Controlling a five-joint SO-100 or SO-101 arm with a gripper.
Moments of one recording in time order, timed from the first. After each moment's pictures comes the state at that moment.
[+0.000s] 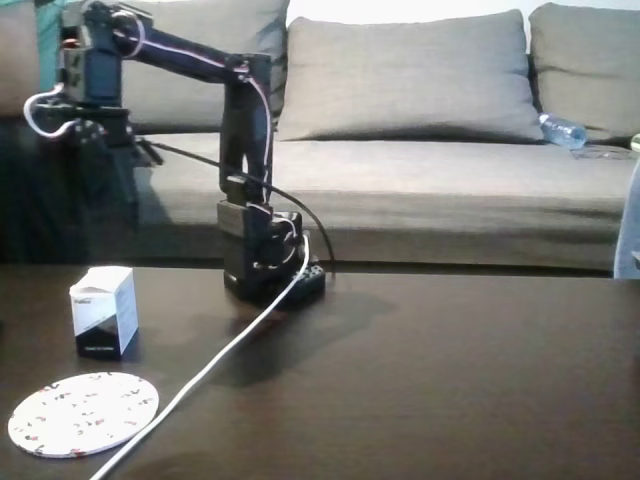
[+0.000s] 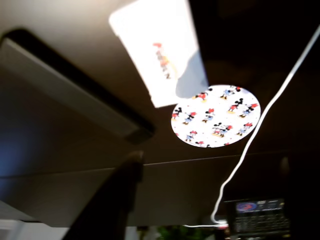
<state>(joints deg) 45.2 92.3 74.2 99.6 -122.3</state>
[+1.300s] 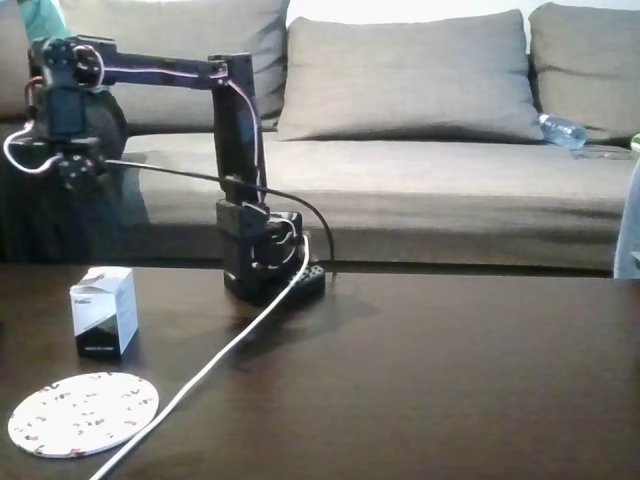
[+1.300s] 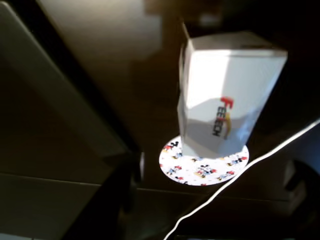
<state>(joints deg) 52.3 86.5 78.6 92.5 -149.2</state>
